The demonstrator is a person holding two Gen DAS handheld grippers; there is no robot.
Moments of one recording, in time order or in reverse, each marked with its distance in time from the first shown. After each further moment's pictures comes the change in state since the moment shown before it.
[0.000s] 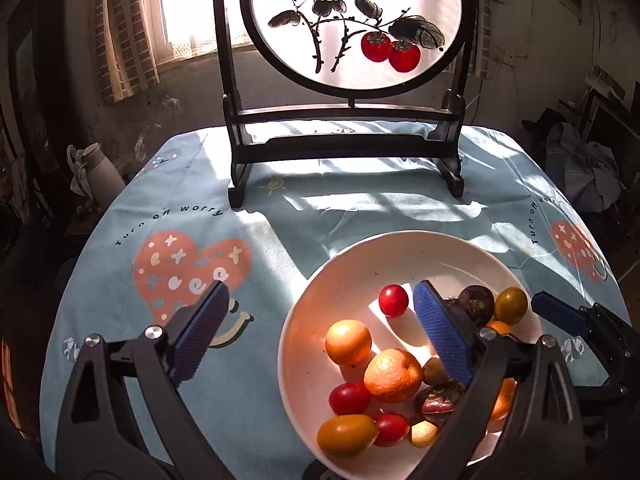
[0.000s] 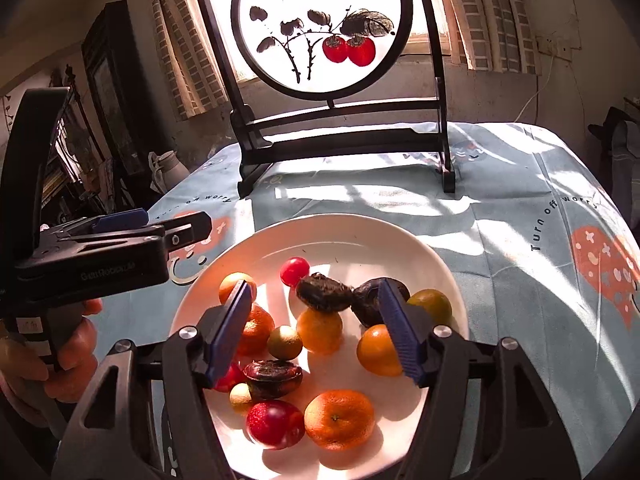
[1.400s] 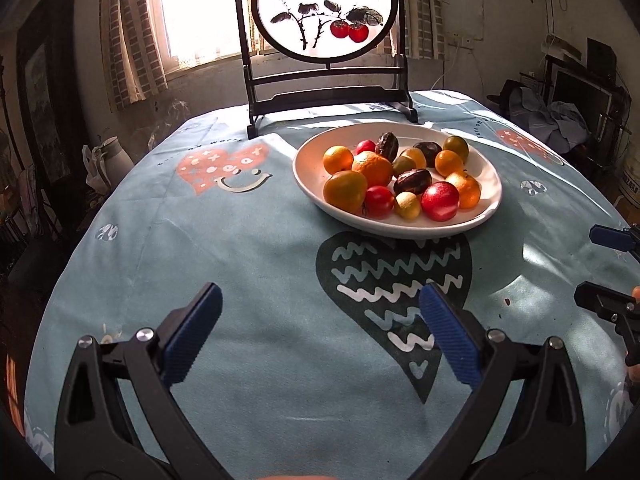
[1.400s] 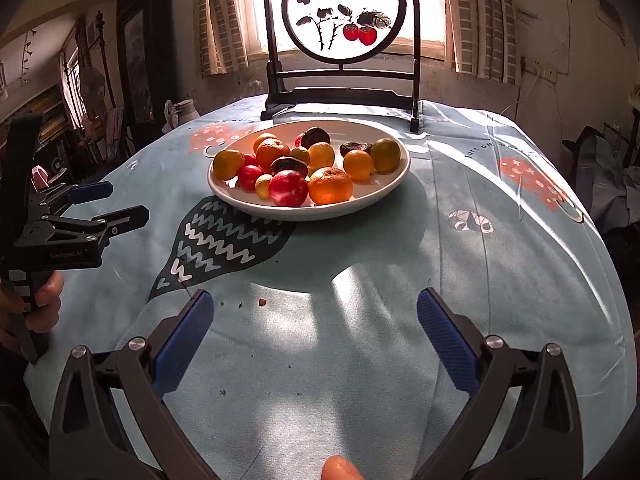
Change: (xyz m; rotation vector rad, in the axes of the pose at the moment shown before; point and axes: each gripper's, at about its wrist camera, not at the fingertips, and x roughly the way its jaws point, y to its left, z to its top) left arm -0.105 0.013 -0.189 0.087 -0.070 -0.016; right arm -0.119 0.014 -0.157 -0.155 0.026 -0.081
